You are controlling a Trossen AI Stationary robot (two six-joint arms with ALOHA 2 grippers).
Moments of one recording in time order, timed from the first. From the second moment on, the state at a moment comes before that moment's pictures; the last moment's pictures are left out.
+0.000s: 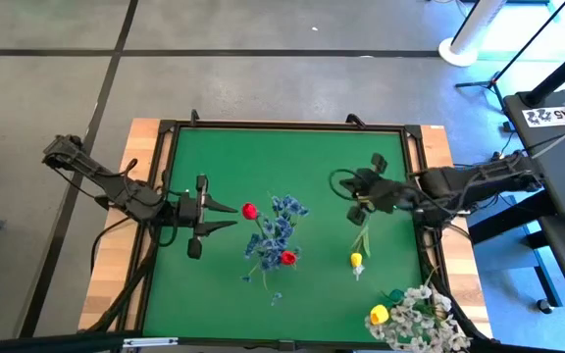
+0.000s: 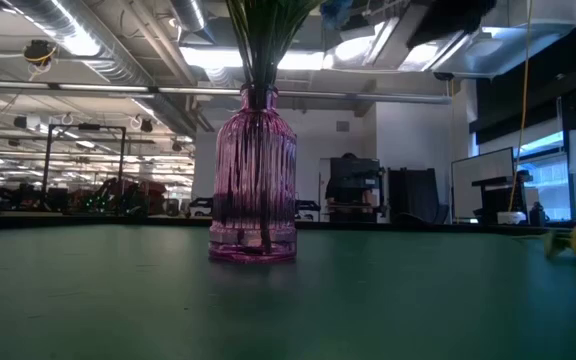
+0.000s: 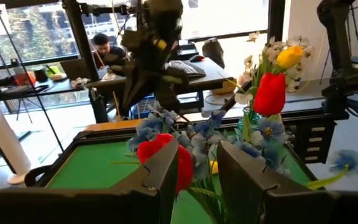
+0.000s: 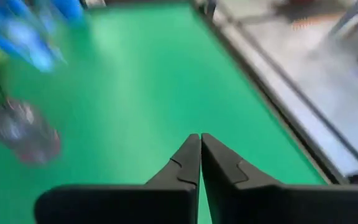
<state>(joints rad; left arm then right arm) -0.51 0.91 0.78 0.03 -0.56 0.06 0.26 1.13 1.10 -0.71 0.61 0.33</state>
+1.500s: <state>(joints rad) -0.57 1.01 0.78 0.03 -0.57 -0.02 0.14 1.49 0.72 -0.77 -0.04 -0.50</state>
